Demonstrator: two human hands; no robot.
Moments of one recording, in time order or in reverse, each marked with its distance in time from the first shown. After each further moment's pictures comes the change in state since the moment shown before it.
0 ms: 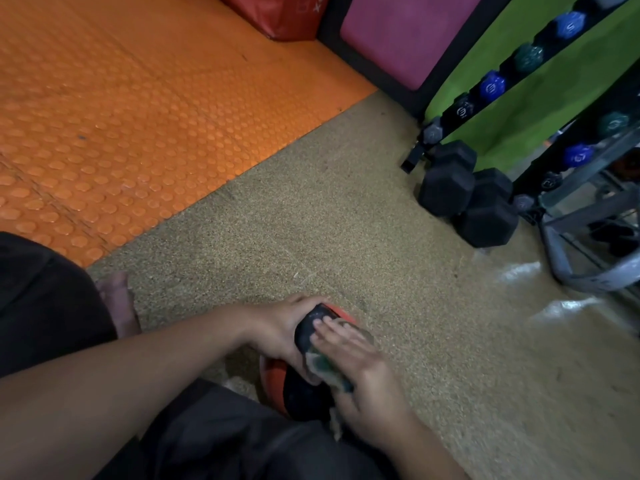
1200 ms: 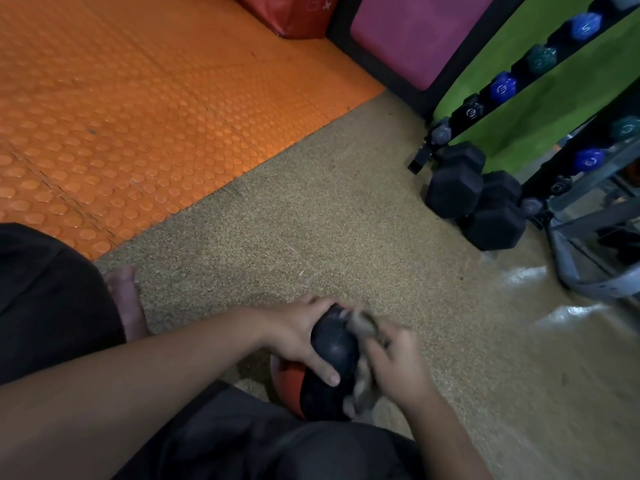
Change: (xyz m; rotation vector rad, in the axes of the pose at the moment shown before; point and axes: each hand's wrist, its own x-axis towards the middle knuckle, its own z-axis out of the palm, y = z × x) left_hand 0.003 0.008 0.008 0.013 0.036 -0.008; right_hand 0.016 0.029 -0.014 0.056 0.202 0.108
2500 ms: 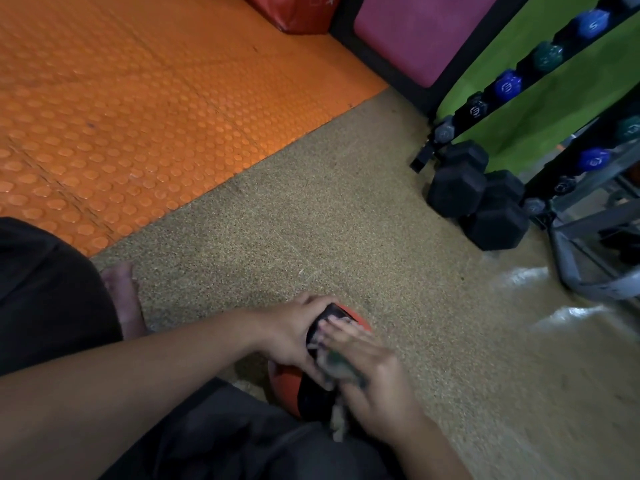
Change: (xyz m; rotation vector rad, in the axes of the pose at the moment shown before) left_hand 0.002 -0.002 0.006 0.012 0.050 0.052; right_hand -0.014 -0.014 0.012 0.014 -0.160 -0.184
